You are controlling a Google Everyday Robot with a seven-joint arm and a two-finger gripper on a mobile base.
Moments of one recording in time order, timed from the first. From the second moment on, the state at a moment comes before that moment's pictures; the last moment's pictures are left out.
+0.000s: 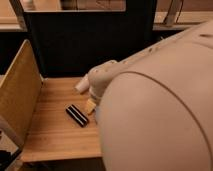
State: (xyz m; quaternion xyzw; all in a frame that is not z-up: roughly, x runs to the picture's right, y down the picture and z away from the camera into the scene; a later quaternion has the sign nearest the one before) arm -0.066 0.082 0.746 -0.26 -0.02 0.28 0.92
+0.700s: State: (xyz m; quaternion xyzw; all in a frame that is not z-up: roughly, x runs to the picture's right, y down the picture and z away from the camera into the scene) arm -0.068 0.101 0.746 -0.27 -0.01 0.27 0.92
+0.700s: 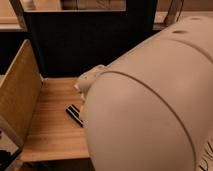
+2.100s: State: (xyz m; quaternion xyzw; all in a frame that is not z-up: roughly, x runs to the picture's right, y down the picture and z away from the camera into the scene) arm -0.183 0.098 0.799 -0.32 -0.03 0.20 0.92
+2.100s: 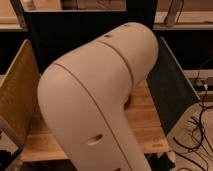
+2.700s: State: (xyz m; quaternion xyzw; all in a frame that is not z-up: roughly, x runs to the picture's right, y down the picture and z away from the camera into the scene) arm -0.196 0.091 0.825 -0.33 -0.02 0.21 0.92
